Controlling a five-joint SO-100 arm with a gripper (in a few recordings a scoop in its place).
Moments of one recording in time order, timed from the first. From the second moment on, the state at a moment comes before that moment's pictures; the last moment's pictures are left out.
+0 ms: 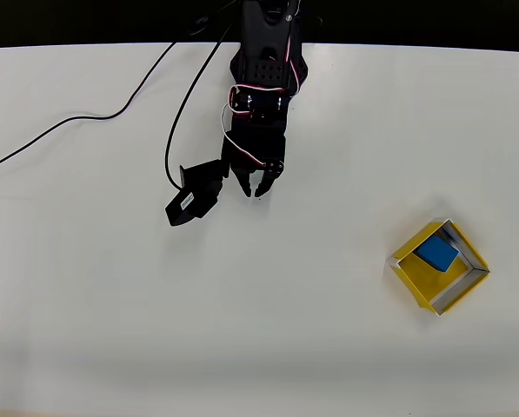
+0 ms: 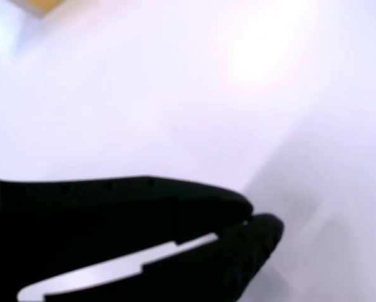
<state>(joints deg) -0.9 172.3 177.7 47.5 -90.9</state>
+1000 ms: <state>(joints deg) -0.6 190.0 178.7 76.8 -88.6</state>
